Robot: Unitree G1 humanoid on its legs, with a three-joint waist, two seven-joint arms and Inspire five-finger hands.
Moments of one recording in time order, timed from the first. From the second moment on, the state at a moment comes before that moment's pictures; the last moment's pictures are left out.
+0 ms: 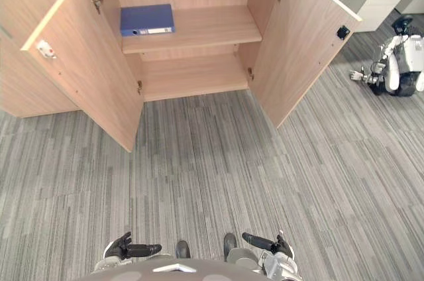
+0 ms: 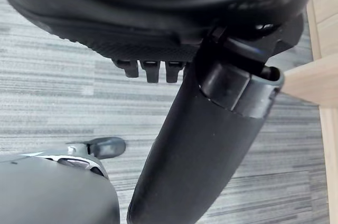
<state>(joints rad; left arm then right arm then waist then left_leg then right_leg) 0.10 0.13 0.16 1.07 -0.11 -0.03 0.08 0.03 -0.01 -0.33 1.11 0.20 -0.02 -0.14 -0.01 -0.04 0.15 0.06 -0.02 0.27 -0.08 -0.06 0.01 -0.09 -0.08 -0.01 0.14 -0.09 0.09</state>
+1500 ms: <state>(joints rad) 0.00 0.01 0.17 1.05 -0.08 -0.05 0.06 0.03 -0.01 -0.28 0.99 0.23 -0.04 -0.11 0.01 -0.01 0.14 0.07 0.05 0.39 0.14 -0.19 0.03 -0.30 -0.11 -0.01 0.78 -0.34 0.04</state>
